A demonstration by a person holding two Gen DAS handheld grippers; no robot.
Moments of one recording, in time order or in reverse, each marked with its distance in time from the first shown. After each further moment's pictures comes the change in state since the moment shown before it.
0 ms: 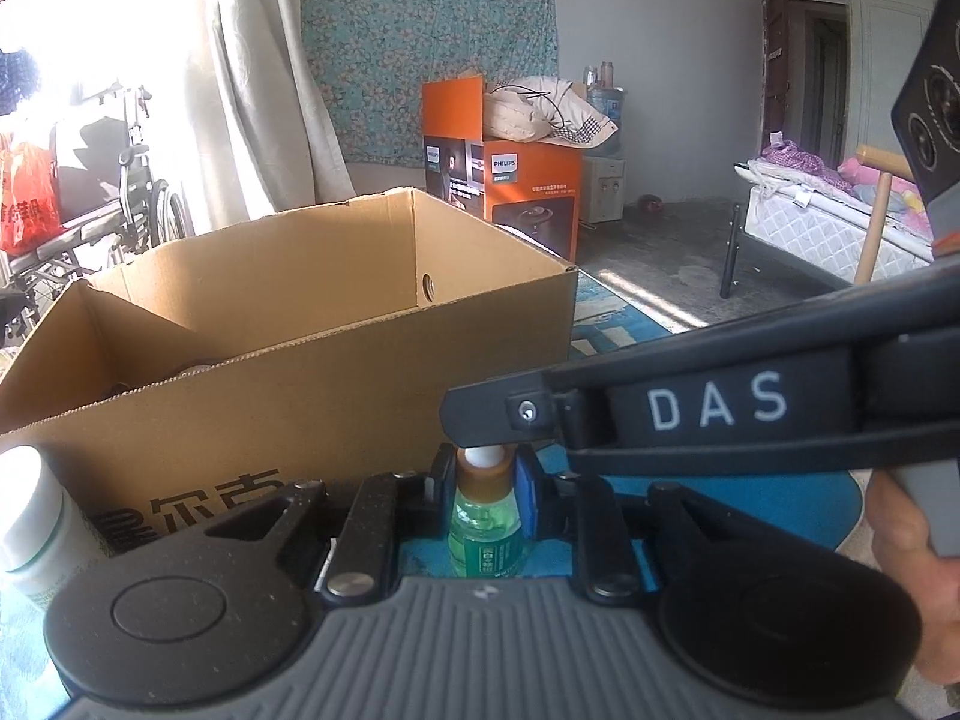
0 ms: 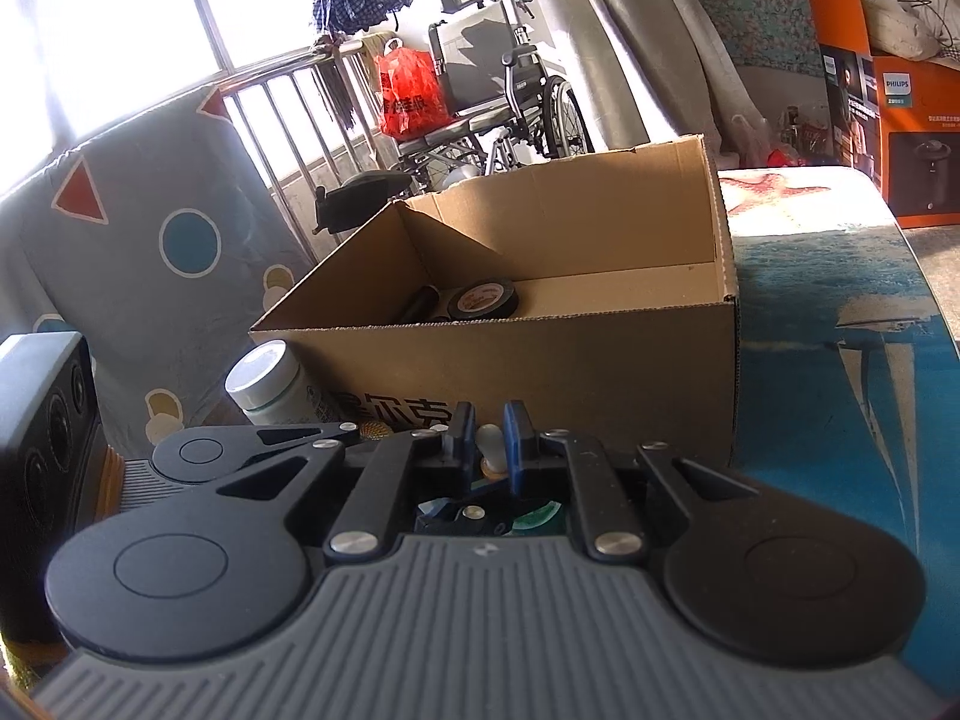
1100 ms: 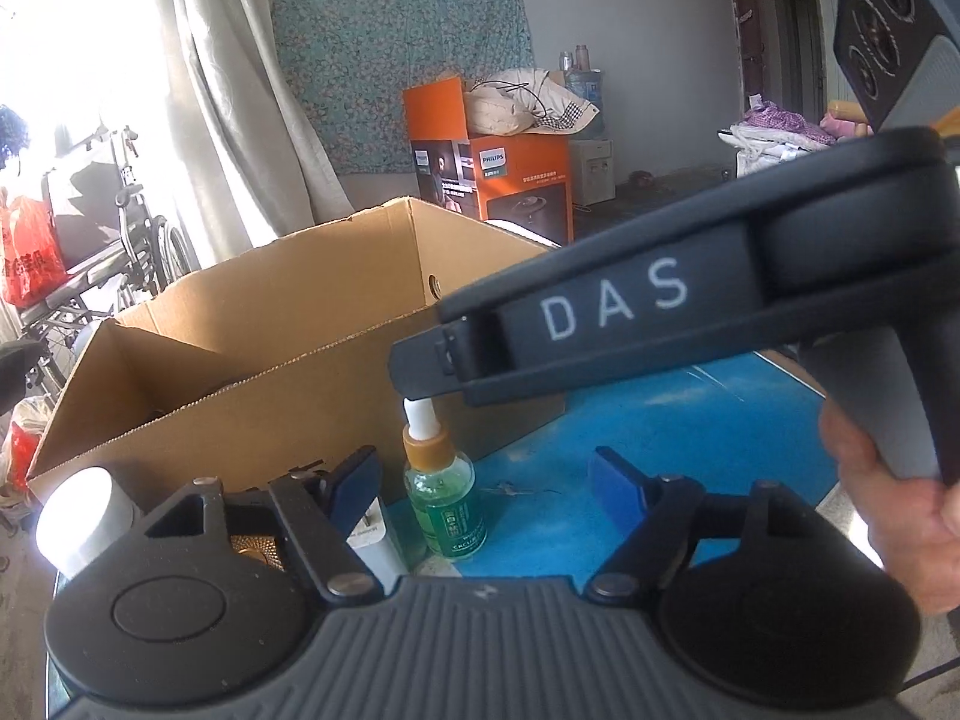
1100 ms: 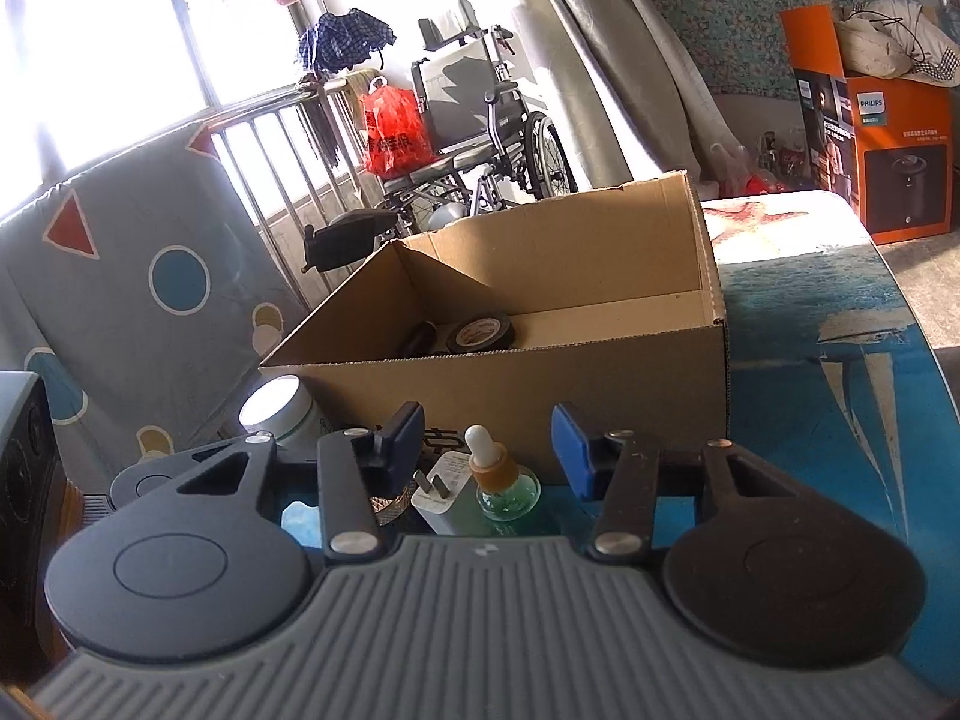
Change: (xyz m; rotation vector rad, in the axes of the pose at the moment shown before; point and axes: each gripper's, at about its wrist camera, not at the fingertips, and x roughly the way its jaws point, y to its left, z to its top) left arm -0.023 0.000 -0.008 0.122 0.007 0.044; right arm -0.009 0.017 -0.002 -0.012 -0.066 -0.015
